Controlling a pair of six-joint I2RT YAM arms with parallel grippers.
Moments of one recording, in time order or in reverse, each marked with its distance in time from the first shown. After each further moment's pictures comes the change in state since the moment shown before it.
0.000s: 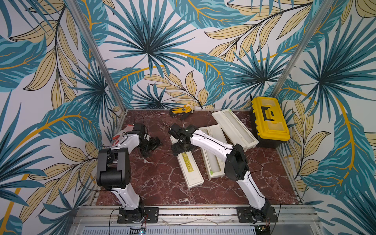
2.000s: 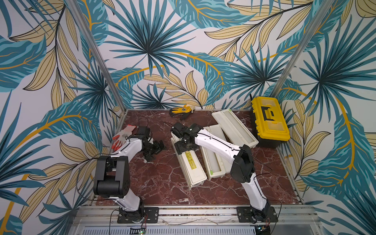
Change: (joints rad) left arm -0.074 -0.111 -0.089 -0.002 -0.004 -0.059; right arm 0.008 -0.101 -0.053 0.003 0.053 -0.010
